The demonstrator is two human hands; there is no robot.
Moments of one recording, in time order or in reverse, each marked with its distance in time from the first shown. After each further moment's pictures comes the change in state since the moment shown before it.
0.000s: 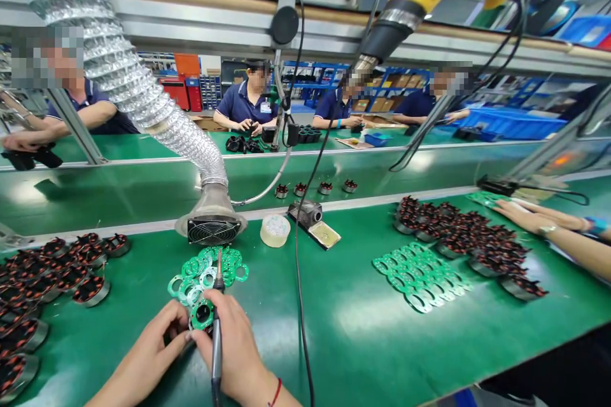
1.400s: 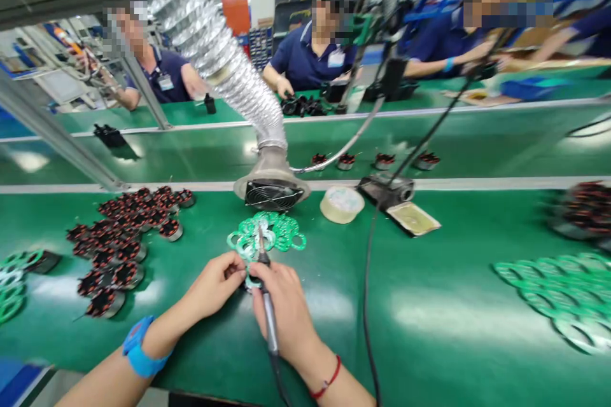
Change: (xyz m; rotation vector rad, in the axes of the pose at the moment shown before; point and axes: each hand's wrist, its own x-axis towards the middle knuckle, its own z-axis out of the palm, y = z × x) left_hand 0.005 0.007 -0.008 -0.067 0.057 -0.082; right_hand 0.003 -0.012 -0.001 -0.134 -0.036 -0.206
